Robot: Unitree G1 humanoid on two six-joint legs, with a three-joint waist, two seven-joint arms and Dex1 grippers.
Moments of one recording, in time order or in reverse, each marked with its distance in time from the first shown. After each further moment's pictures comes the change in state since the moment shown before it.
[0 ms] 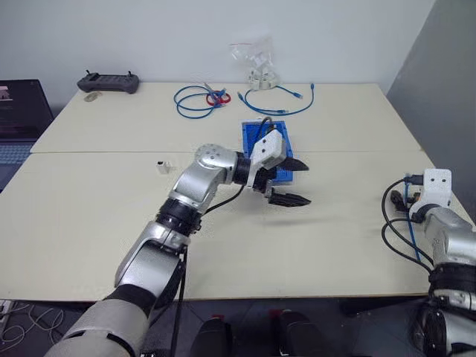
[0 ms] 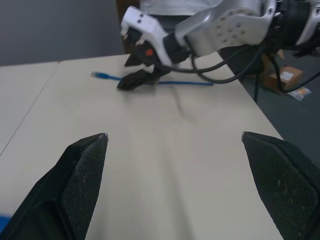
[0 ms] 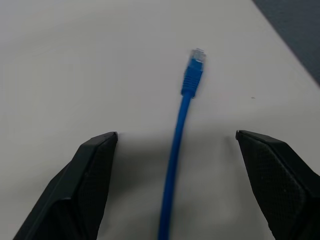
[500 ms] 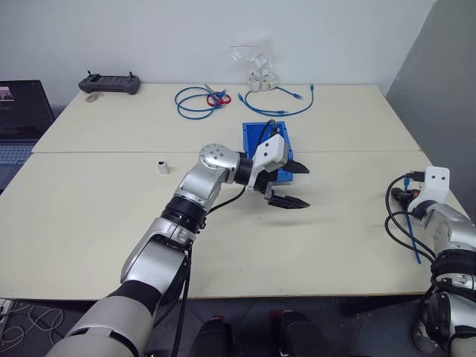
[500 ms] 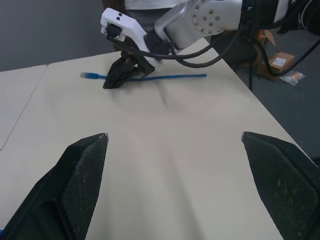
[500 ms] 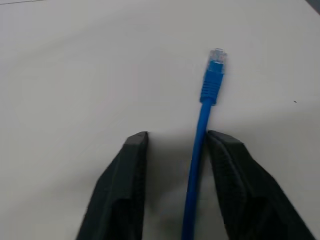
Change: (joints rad) left arm -0.004 -0.010 0.007 0.087 0.057 -0.084 -0.022; right arm -0.042 -0.042 0.045 0.149 0.027 -0.095 0.084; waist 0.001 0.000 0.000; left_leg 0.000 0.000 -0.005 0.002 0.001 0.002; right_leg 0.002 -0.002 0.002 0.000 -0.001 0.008
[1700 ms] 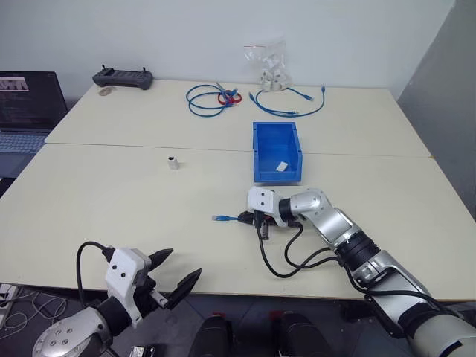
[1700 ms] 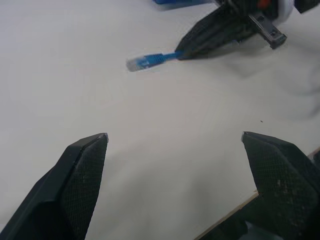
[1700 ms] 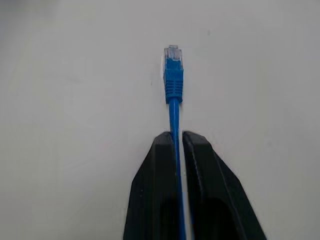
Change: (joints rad) left arm 1.555 0.154 0.672 -1.366 -0.213 0.456 0.651; right arm -0.195 0.314 0.861 -0.166 -0.230 -0.398 0.681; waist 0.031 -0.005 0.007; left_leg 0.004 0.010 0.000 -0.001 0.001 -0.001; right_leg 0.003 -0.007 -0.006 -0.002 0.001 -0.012
